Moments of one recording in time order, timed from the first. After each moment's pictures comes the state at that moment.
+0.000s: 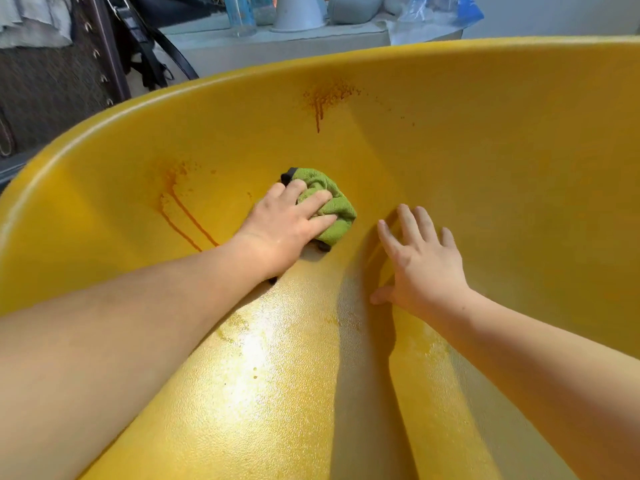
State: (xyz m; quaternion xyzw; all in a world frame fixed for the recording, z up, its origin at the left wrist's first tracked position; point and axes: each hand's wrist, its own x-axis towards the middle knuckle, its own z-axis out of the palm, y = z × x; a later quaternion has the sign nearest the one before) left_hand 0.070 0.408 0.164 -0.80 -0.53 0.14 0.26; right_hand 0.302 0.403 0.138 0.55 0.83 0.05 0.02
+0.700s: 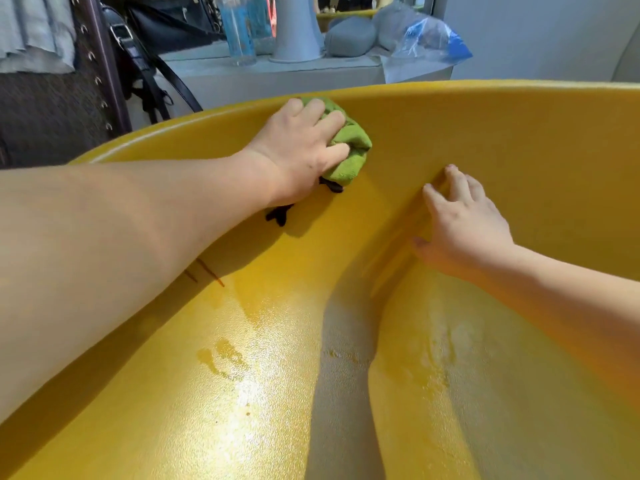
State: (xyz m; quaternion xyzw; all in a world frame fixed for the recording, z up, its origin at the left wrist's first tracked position) left_hand 0.078 0.482 0.282 -0.77 -0.46 0.10 0.43; right_hand 0.339 0.460 0.207 0.60 0.79 0.05 -0.09
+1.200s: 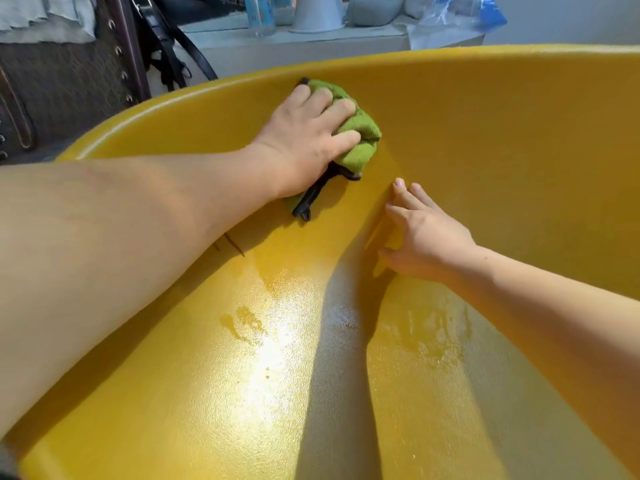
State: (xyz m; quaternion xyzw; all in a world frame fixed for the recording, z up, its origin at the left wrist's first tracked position) left_hand 0.058 0.461 0.260 -0.78 -0.48 0.09 0.39; right_hand 0.290 0.443 0.166 0.54 0.84 -0.08 -0.04
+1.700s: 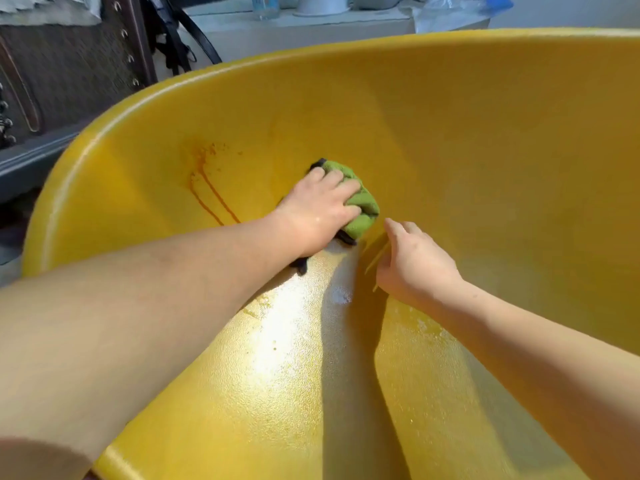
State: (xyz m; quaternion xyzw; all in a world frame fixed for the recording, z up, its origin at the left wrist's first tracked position) left_hand 0.083 0.407 0.176 -0.81 -0.50 0.14 0.27; right_hand 0.277 0.380 0.141 0.58 0.80 -0.17 -0.09
